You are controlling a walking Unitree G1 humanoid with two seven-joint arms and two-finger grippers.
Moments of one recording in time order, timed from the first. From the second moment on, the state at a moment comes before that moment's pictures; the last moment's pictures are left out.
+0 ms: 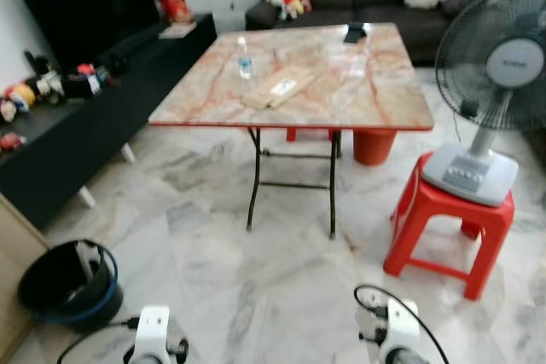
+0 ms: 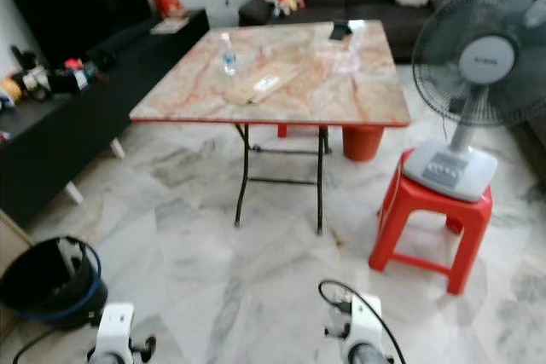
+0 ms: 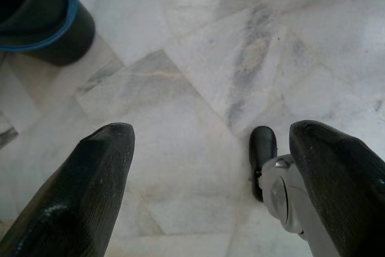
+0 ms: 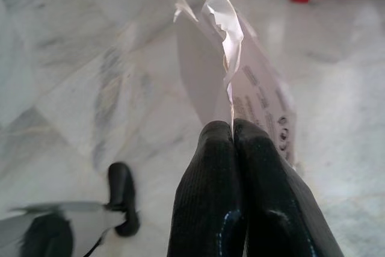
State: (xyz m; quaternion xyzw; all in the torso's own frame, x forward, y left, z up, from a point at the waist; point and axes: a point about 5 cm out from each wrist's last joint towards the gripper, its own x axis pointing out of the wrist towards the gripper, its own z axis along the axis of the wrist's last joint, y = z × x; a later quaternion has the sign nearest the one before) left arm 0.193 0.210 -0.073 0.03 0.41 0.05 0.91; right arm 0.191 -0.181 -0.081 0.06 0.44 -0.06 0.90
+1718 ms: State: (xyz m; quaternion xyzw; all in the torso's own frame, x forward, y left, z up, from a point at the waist) left arm 0.195 0.220 -0.069 0.04 0.39 0.07 0.92; right arm 0.194 -0.171 -0.080 0.05 0.43 -0.03 0.90
